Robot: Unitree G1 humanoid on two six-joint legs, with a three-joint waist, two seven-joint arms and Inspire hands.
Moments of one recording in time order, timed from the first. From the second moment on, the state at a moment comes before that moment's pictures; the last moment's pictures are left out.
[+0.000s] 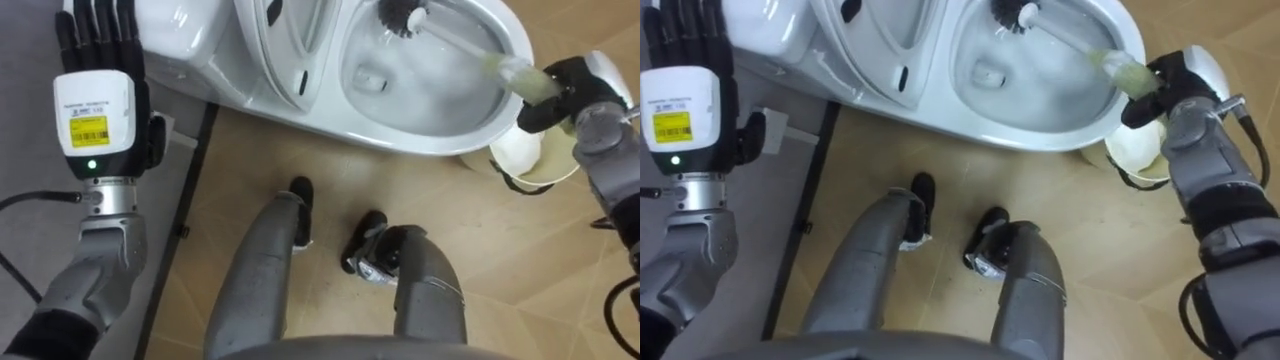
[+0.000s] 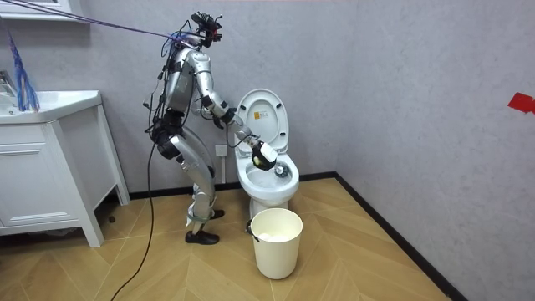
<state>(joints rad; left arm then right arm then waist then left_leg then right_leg) 0.07 0.56 -0.33 0.31 0.84 0.09 0.86 -0.39 -0.65 0.36 0.72 -0.09 0.22 -0.17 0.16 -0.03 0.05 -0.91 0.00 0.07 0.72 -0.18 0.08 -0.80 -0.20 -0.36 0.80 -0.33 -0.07</state>
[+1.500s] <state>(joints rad) 0.17 0.50 -0.32 0.33 0.69 0.06 0.68 0.09 -0.51 0.42 0.06 -1.05 0.50 0.45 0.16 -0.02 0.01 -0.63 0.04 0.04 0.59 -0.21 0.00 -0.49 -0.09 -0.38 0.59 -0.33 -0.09</state>
